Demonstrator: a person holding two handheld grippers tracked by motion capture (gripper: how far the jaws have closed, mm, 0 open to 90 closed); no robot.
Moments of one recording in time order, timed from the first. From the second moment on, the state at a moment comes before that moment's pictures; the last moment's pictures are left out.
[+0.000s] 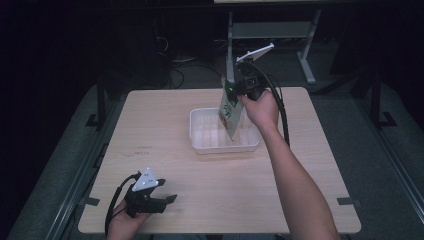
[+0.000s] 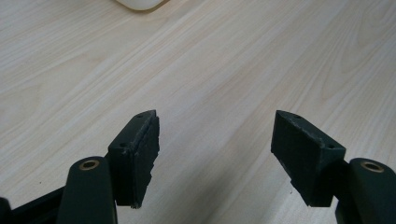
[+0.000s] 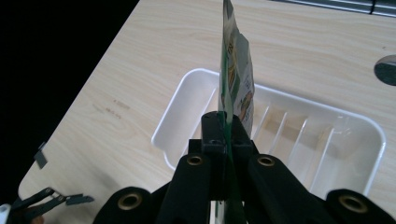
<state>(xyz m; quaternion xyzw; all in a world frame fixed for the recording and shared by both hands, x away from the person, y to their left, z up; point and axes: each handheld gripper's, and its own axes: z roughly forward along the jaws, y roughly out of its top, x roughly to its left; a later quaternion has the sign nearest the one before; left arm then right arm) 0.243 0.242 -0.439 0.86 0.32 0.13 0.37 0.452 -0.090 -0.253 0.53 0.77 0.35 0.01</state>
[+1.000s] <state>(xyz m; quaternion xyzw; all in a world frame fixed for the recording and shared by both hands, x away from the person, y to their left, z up) 0.240 0.244 -0.435 0.86 0.30 0.13 0.38 0.472 -0.066 -0.270 0.55 0.77 0.33 0.02</state>
